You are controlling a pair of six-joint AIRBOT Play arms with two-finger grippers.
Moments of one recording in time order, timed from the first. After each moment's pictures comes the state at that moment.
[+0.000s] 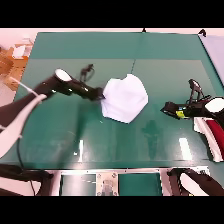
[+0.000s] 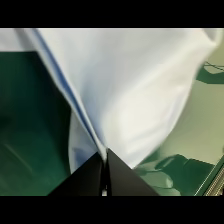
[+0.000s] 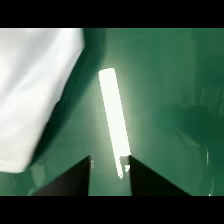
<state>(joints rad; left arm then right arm) -0.27 -1.59 1.28 0.68 -1.03 -1.17 -0.16 -0.96 0.68 -1.13 0.94 1.56</state>
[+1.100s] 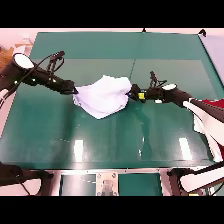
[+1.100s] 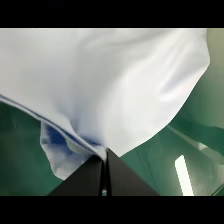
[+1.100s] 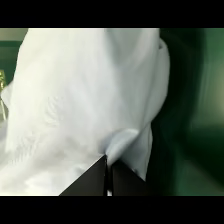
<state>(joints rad) -0.05 -1.43 1.30 0.93 -1.25 -1.15 0.13 -1.67 1.06 -0.32 0.73 1.14</state>
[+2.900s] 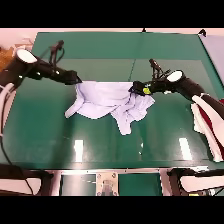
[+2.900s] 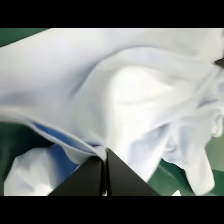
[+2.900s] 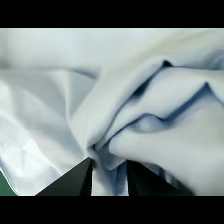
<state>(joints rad) -0.05 -1.56 1.40 0.81 -1.11 -1.10 0.11 -1.56 1.18 -0.75 0.86 1.30</state>
